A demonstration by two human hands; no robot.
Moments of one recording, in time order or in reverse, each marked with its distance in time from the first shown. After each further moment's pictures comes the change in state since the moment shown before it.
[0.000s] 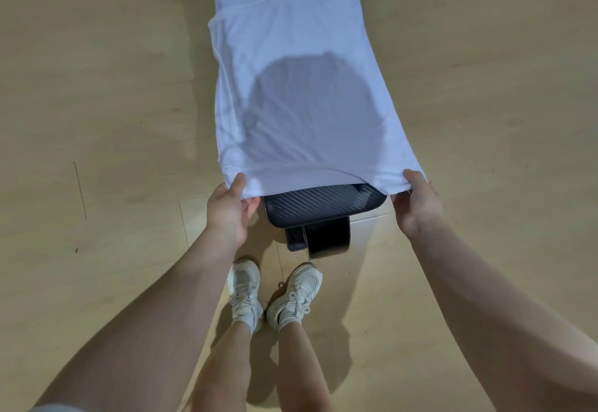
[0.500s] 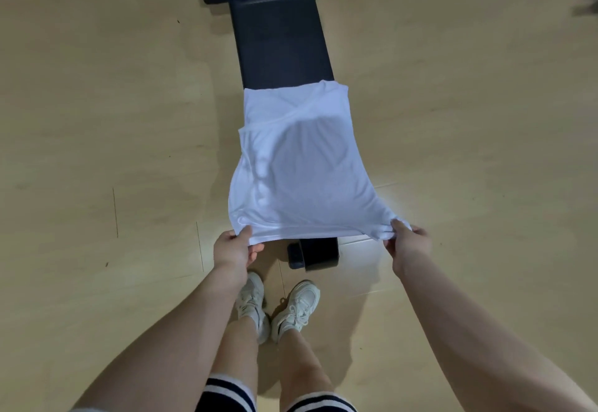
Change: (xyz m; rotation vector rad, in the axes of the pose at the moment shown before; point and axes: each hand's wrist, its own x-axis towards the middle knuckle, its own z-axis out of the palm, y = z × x) left_hand -0.116 0.018 -0.007 0.334 0.218 -0.018; right_hand -0.082 -0.033 -0.041 -0.267 0.188 0.013
